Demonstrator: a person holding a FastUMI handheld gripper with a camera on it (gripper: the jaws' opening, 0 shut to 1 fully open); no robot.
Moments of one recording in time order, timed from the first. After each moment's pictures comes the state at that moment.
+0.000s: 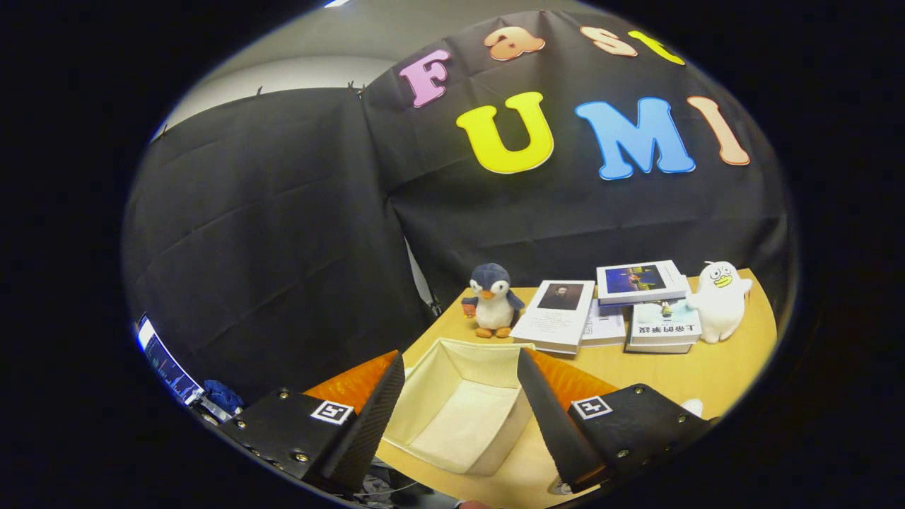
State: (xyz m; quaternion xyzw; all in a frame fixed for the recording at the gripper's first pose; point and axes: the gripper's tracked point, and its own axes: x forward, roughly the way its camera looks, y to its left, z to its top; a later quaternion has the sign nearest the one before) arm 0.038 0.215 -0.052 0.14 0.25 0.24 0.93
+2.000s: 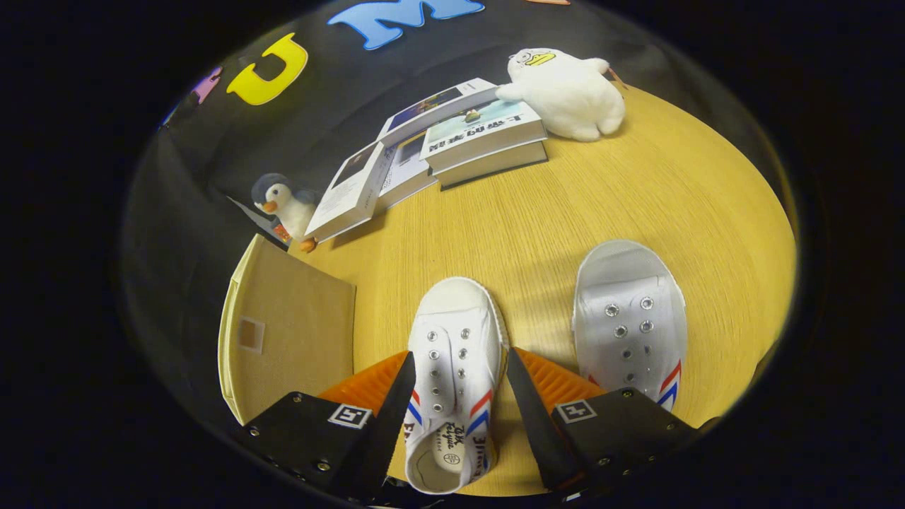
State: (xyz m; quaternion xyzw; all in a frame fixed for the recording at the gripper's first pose) arm 0.009 0.051 -0.327 0.25 0.53 0.04 0.81
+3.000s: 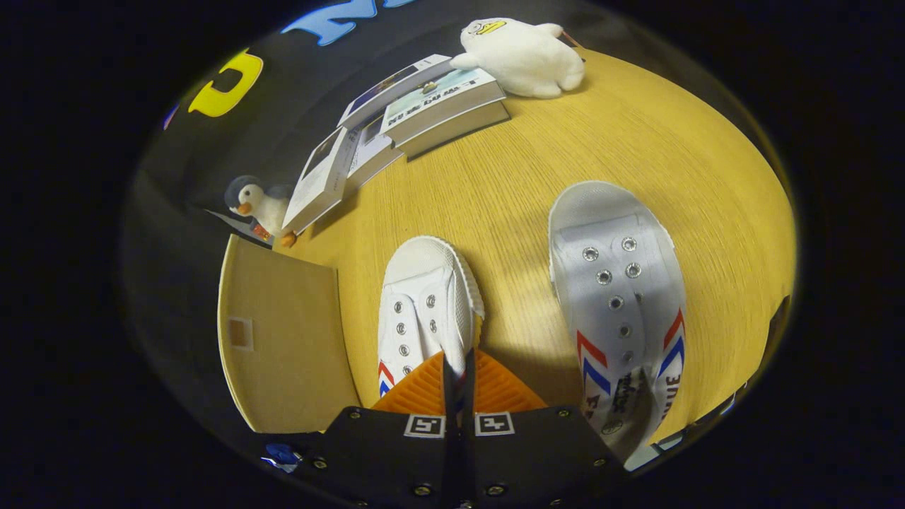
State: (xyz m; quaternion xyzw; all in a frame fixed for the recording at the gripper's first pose) arm -0.008 0.054 -0.316 0.30 0.57 0.02 0.77
